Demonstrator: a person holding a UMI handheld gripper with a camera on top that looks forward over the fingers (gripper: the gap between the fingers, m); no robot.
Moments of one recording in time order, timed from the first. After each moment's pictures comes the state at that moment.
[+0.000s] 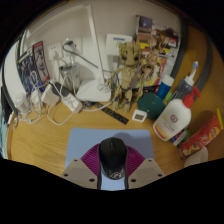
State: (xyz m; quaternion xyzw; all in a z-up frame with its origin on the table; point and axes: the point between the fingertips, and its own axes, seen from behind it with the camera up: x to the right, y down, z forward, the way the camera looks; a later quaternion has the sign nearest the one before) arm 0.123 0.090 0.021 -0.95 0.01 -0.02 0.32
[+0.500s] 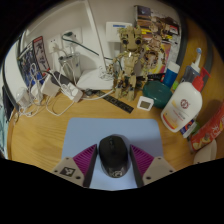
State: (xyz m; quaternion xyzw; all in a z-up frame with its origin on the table) arm 0.117 0.077 -0.020 -0.96 0.01 0.02 0.29
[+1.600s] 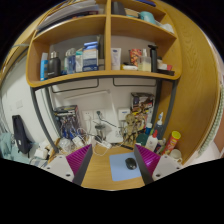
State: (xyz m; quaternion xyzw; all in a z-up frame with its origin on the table) arm 0.004 -0.061 0.370 -0.86 0.07 -0.01 0.51
